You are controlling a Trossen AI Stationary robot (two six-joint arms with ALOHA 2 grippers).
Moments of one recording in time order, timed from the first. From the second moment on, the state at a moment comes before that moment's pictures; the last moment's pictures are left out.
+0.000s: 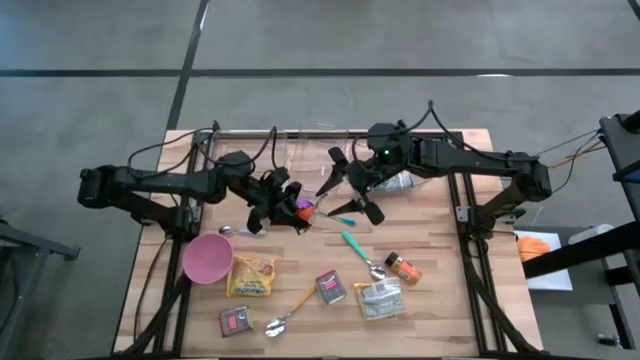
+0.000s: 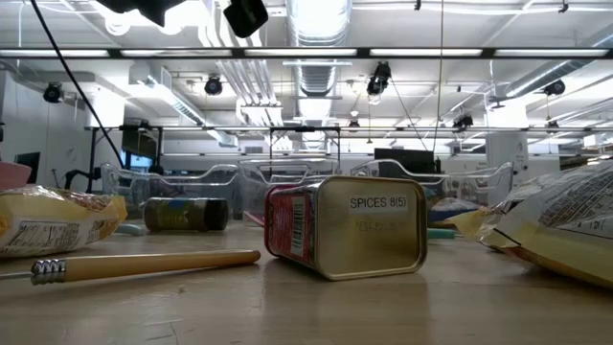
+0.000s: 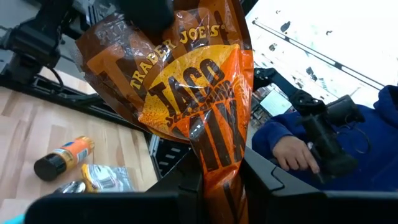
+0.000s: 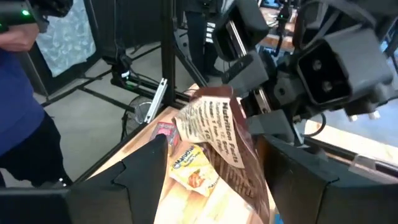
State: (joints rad) left arm 0.10 1.25 0.84 0.42 0.68 -0.68; right arm -0.11 1.53 1.50 -0.29 -0.59 -0.21
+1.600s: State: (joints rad) left arm 0.15 1.25 0.84 0.43 0.62 -0.87; right arm -0.13 1.48 1.50 -0.36 -0.53 -0.17
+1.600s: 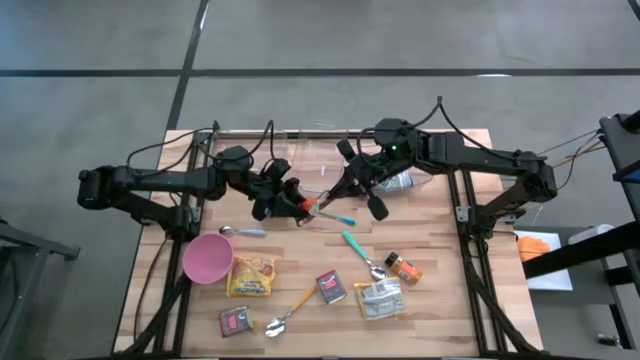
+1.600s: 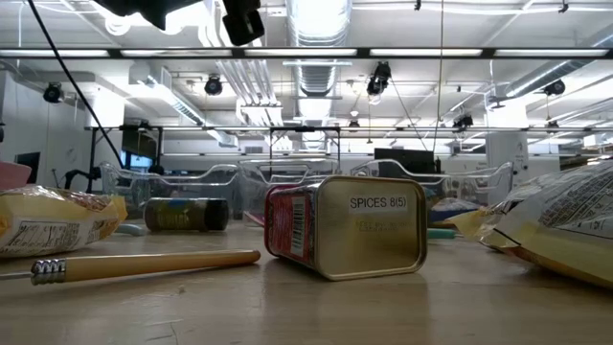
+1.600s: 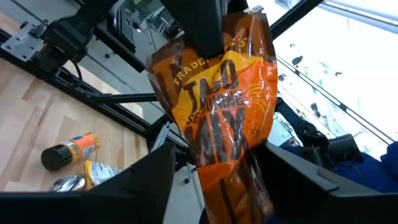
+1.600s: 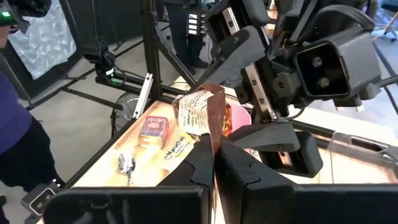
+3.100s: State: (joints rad) left arm 0.30 0.97 0.84 0.08 0.41 -0.95; right arm -0.36 1.57 1.57 -0.53 -0.37 -0.15
